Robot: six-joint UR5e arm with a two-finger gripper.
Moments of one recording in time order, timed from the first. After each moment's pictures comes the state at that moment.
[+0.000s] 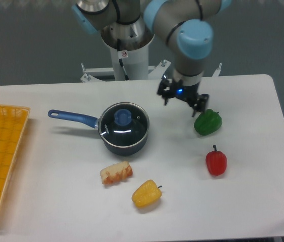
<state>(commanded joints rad) 2.60 -1.63 -1.89 -1.19 1.53 0.79</state>
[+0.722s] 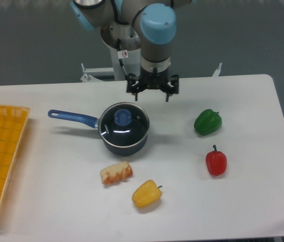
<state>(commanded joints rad) 2.46 -1.57 -1.90 -1.23 1.52 0.39</state>
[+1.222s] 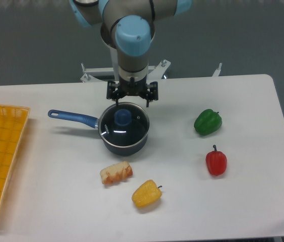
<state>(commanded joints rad) 2.37 -1.65 -1.91 -1.18 1.52 0.38</state>
